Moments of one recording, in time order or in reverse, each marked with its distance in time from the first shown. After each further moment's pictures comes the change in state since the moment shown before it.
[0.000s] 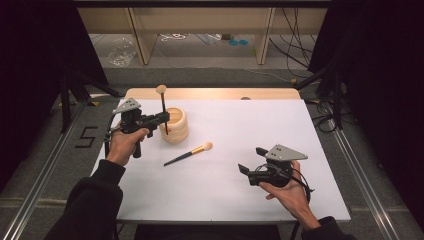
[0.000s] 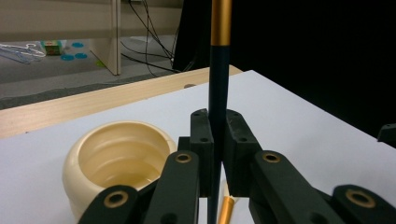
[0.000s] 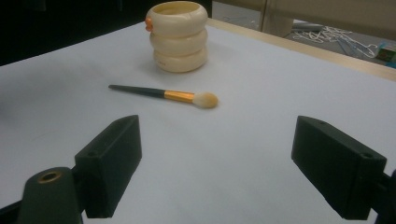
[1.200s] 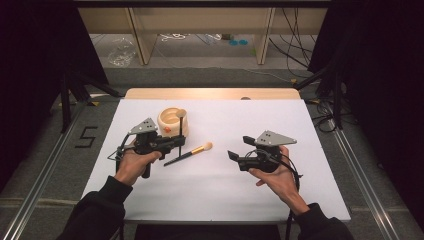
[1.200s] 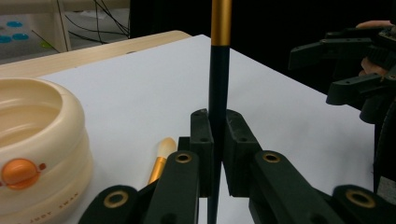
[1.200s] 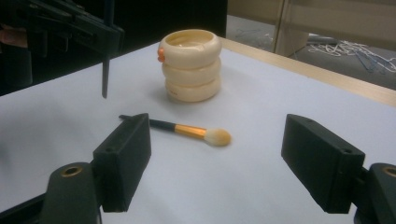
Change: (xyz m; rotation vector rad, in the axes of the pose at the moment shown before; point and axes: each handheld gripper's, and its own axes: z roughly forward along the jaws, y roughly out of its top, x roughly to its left) left arm -0.050 -0.038 0.000 0.098 -0.158 0.036; right arm -0.002 0.031 0.027 -0.035 0.074 0.009
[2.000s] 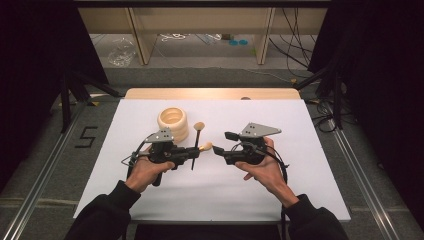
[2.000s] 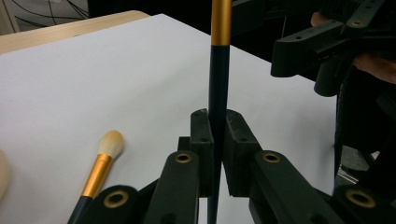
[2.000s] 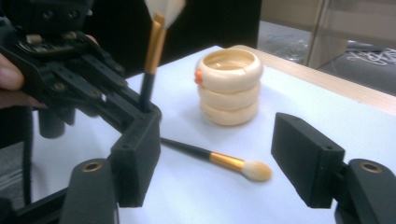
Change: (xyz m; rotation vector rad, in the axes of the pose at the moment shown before) left arm -0.029 -0.010 0.024 0.075 -0.121 0.045; right arm 0.014 0.027 0.028 -0.011 0.119 -0.018
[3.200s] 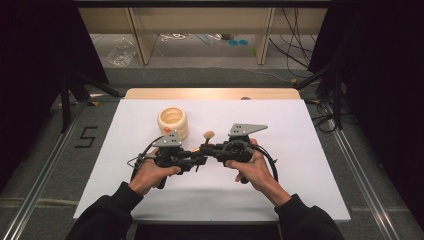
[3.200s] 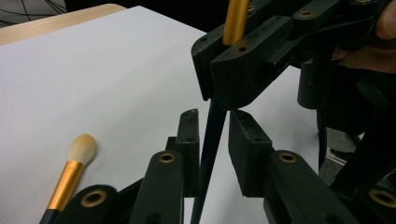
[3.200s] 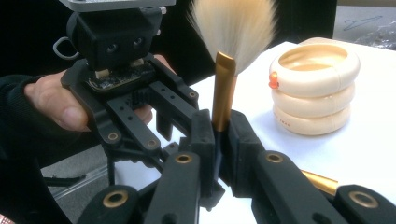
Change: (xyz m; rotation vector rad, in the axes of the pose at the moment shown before) left arm -0.017 0.000 0.013 0.041 -0.063 0.036; right arm 0.012 0.004 0.028 0.002 0.288 0.106
